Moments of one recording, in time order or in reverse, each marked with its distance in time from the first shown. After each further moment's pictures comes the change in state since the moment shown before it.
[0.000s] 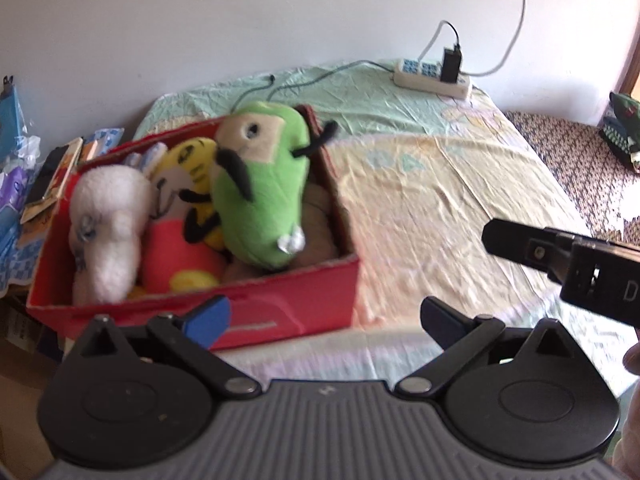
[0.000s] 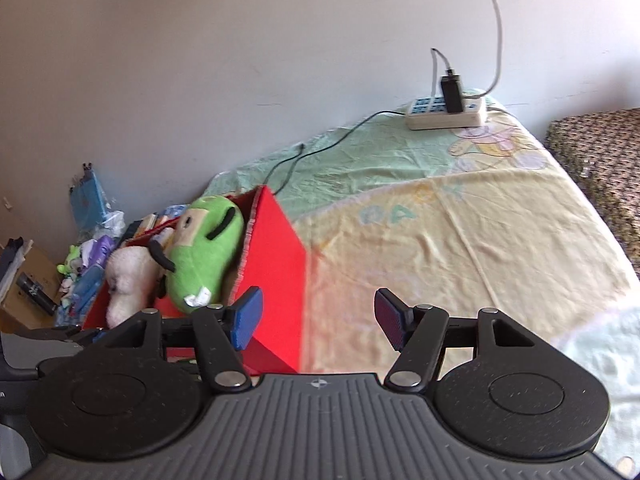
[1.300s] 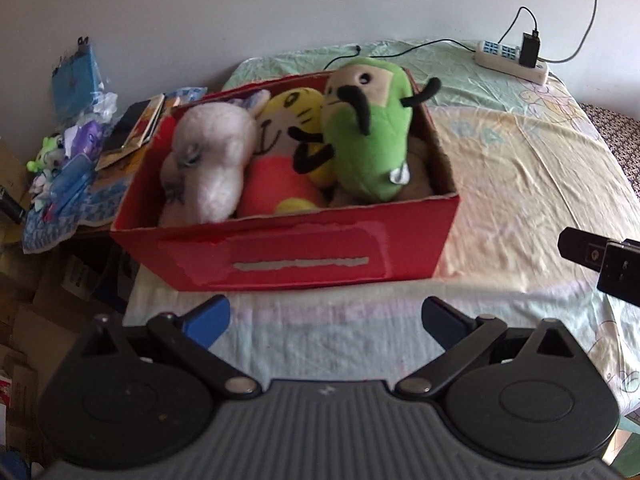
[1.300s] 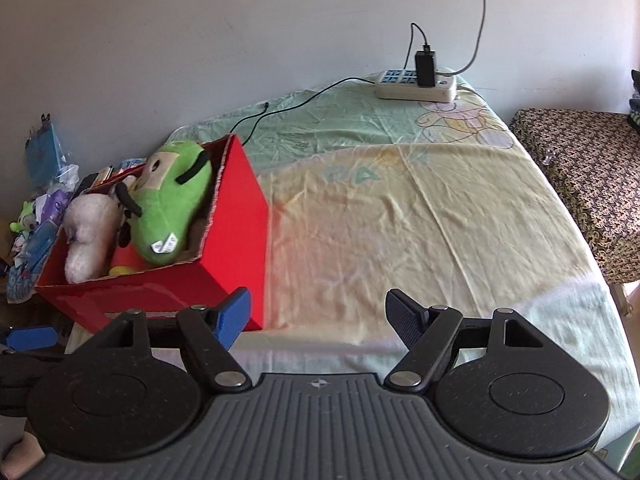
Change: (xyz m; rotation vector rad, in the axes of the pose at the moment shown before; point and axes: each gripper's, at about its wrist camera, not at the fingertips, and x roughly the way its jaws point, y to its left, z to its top) left arm -0.023 0.039 -0.026 -0.101 0.063 0.214; right arm 0.010 0.030 -0.012 -0.073 0.111 -0.152
